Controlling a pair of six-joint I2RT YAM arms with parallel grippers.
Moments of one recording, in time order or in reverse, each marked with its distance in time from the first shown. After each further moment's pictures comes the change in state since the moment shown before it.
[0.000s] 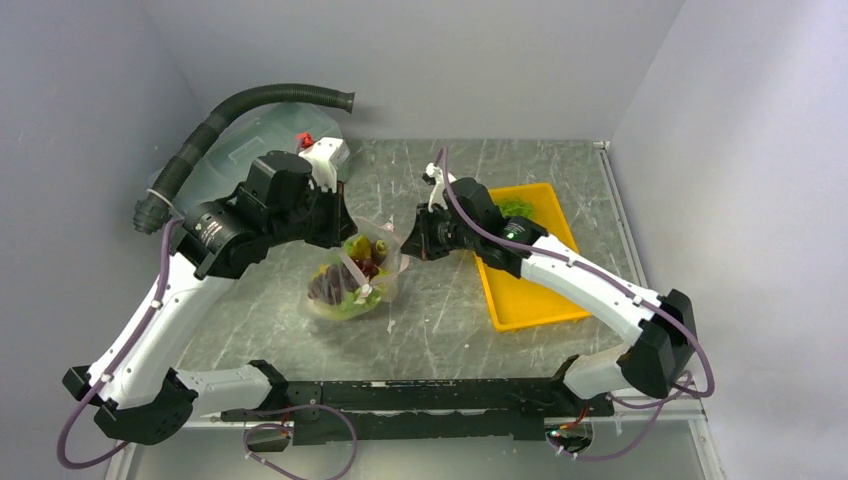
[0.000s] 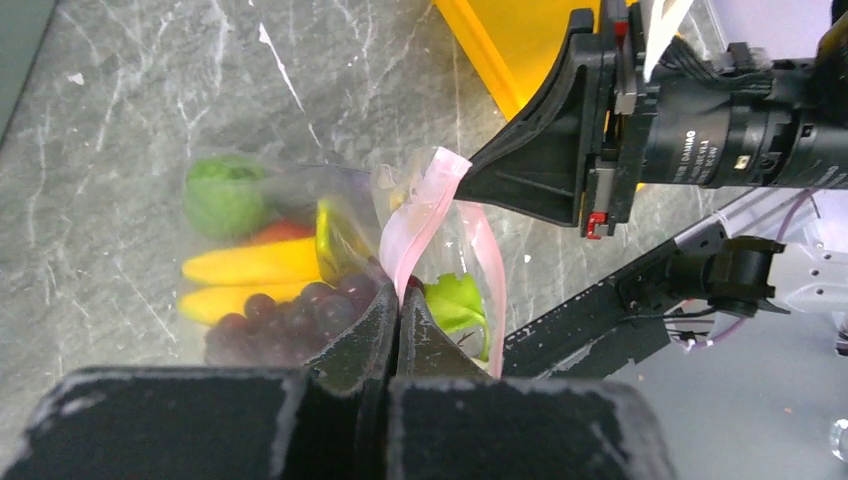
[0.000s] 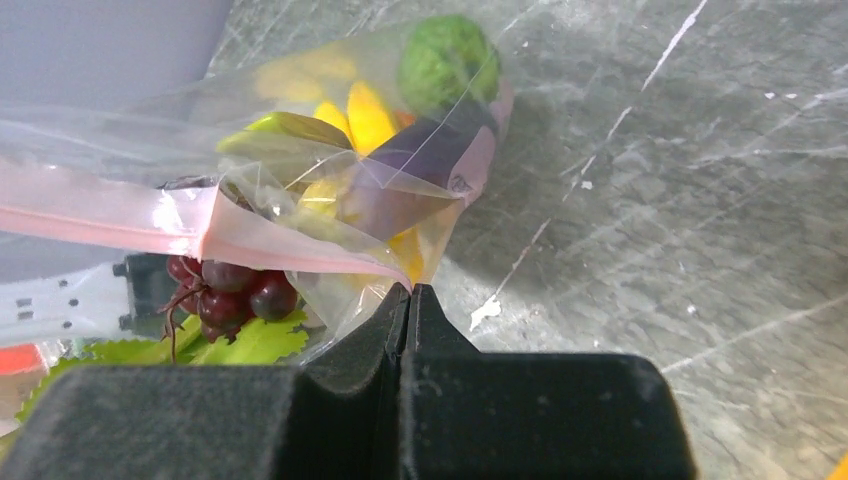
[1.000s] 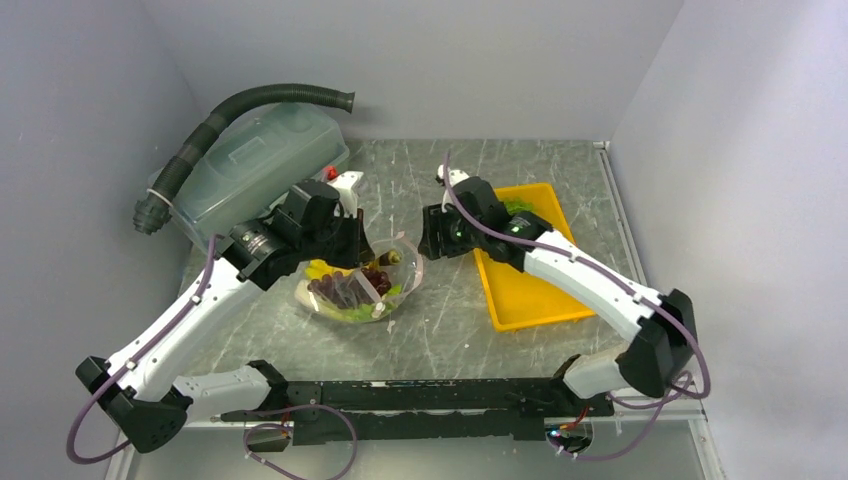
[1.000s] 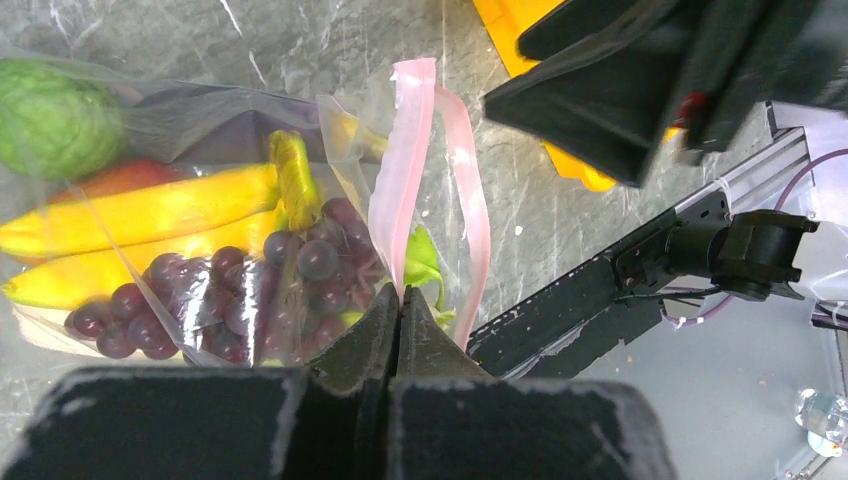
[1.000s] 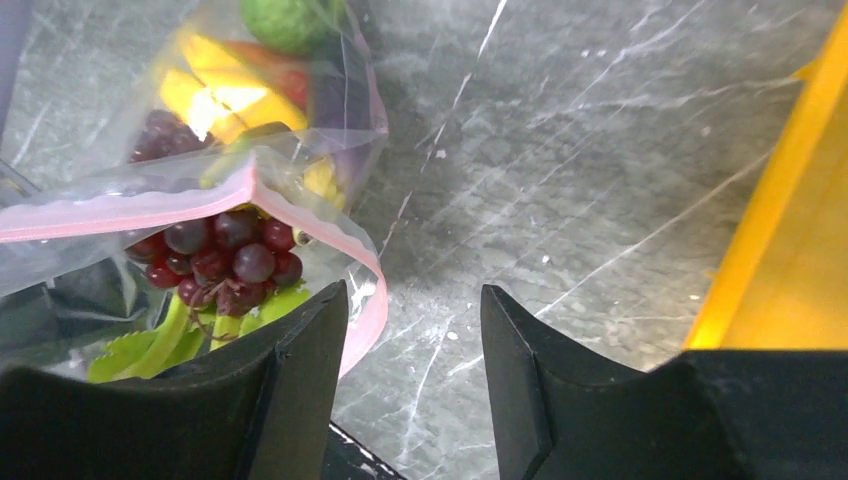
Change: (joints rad) left arm -0.001 -0.038 -0.355 0.219 0.089 -0.074; right arm -0.057 0.037 -0.022 -0.093 0.129 -0.092
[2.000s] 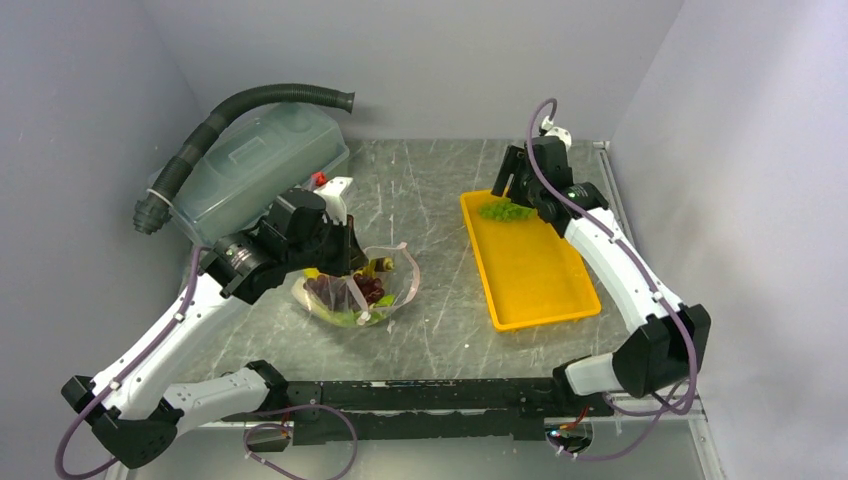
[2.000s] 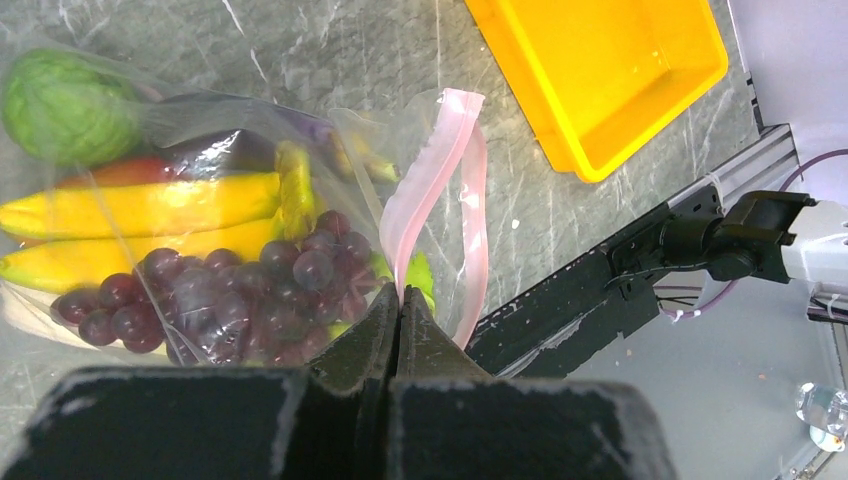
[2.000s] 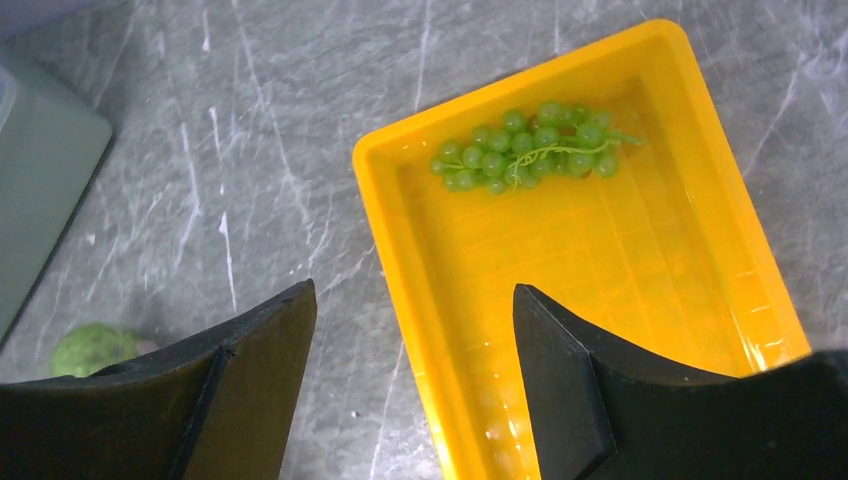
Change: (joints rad) left arm 0.000 -0.092 -0.044 -0.001 0.000 0.002; right arm -0.407 -0.052 0.111 -0.056 0.283 0.053
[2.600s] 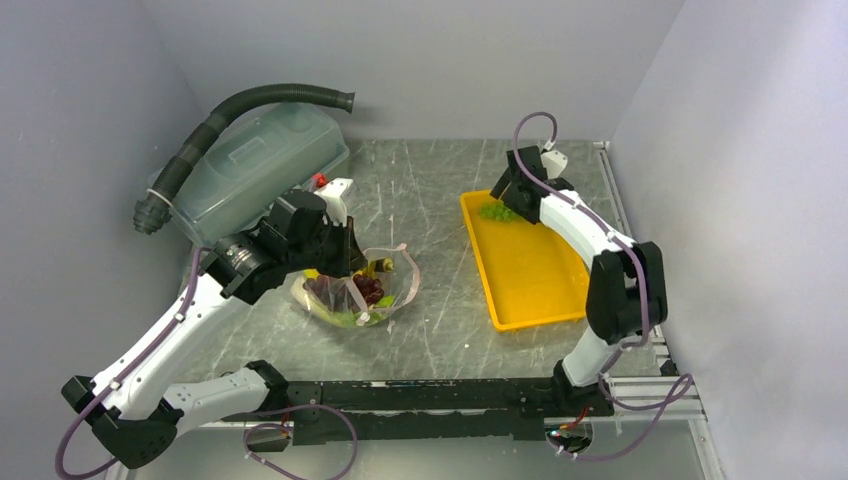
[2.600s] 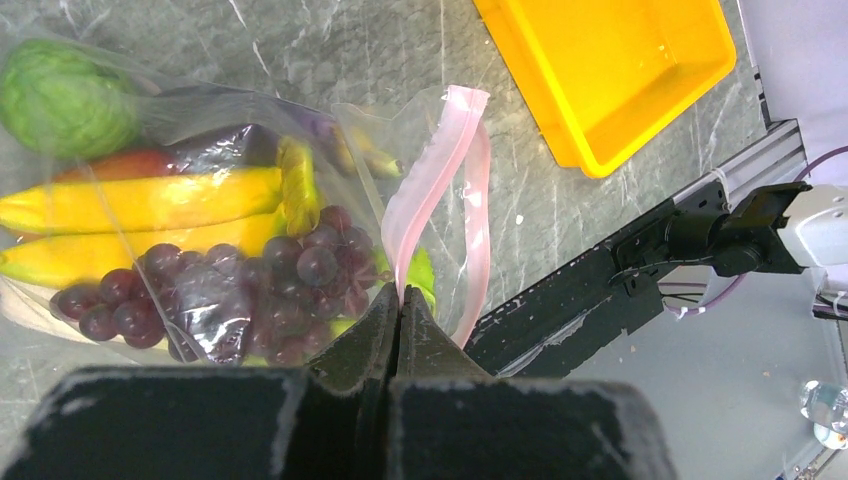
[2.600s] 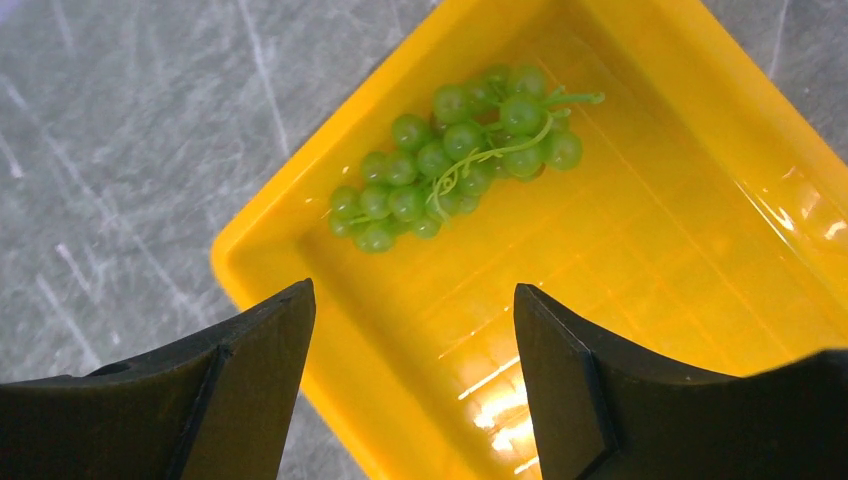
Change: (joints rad) left arm 0.000 -0.001 -0.007 -0.008 -0.001 0.005; right arm -0.072 0.287 -0.043 0.112 0.132 0.297
